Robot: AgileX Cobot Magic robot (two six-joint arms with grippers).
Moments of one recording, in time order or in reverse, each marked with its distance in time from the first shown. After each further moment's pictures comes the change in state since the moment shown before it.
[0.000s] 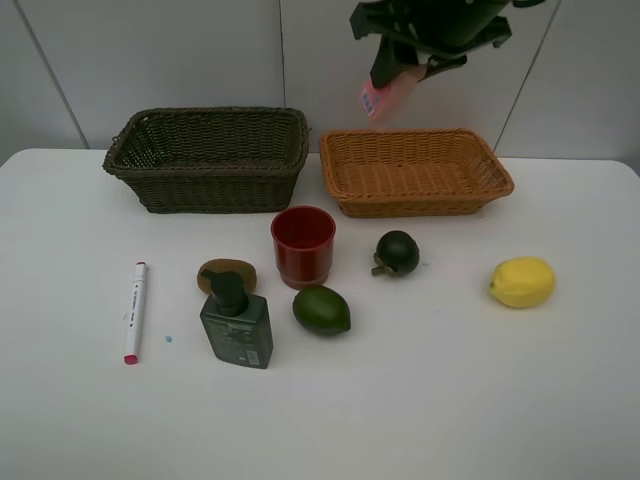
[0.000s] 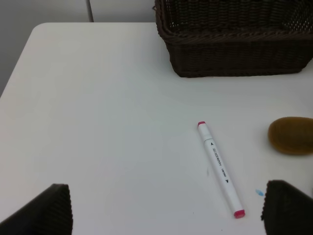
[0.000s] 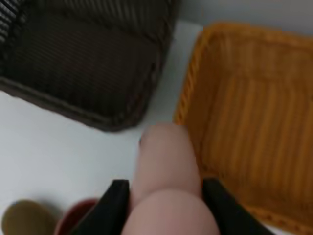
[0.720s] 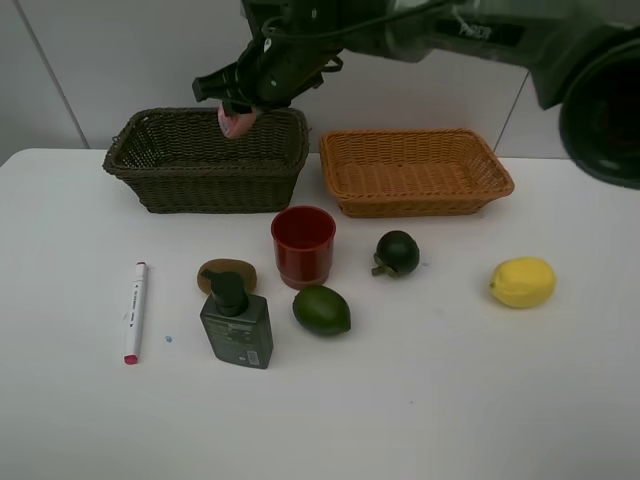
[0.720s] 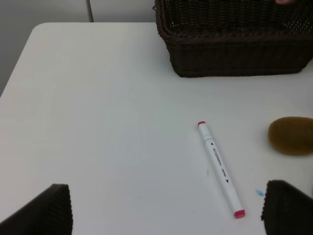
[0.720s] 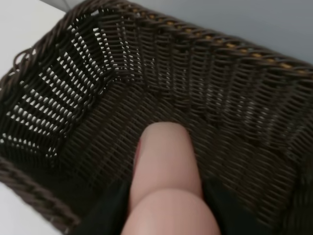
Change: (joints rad) left arm 0.000 0.000 0.000 0.000 0.000 0.000; right arm 0.176 0.611 -0.518 0.004 -0.242 -0.018
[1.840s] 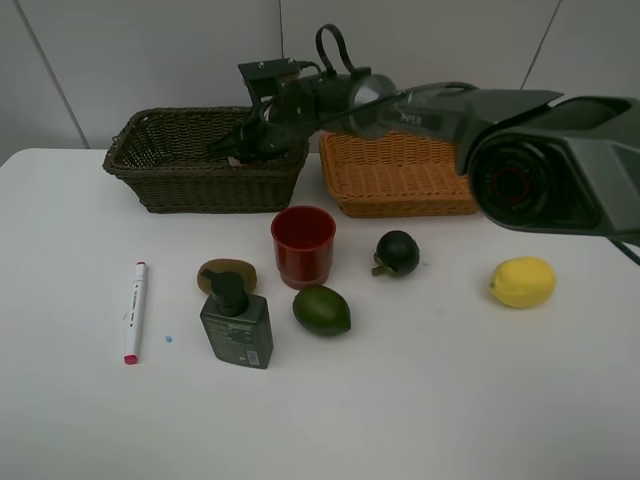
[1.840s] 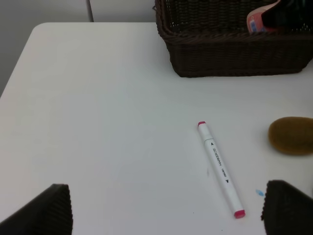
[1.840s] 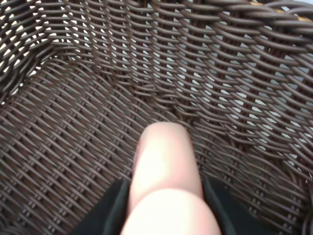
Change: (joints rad) left arm 0.000 0.000 0.000 0.000 0.000 0.000; right arm -0.014 0.204 -0.062 -0.078 -0.172 0.000
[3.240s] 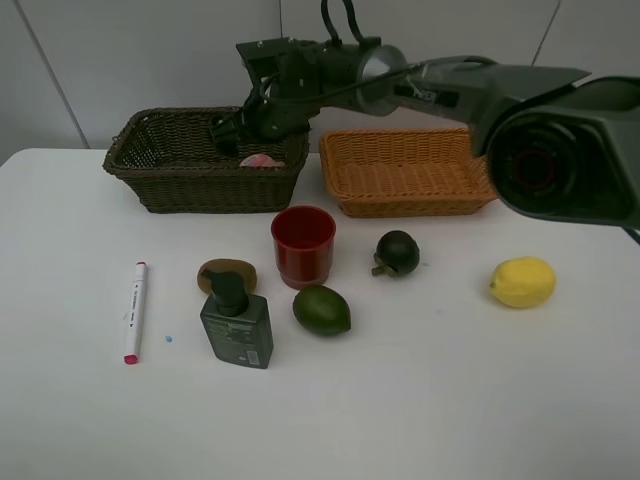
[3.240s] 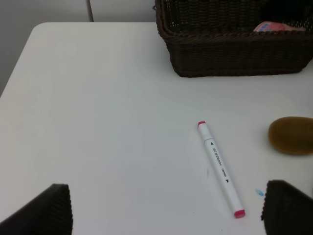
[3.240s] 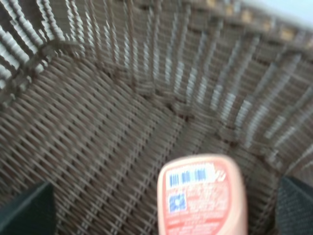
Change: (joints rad) left arm 0.000 0.000 0.000 0.000 0.000 0.000; right arm 0.003 -0.071 -0.005 -0.031 0.110 -0.002
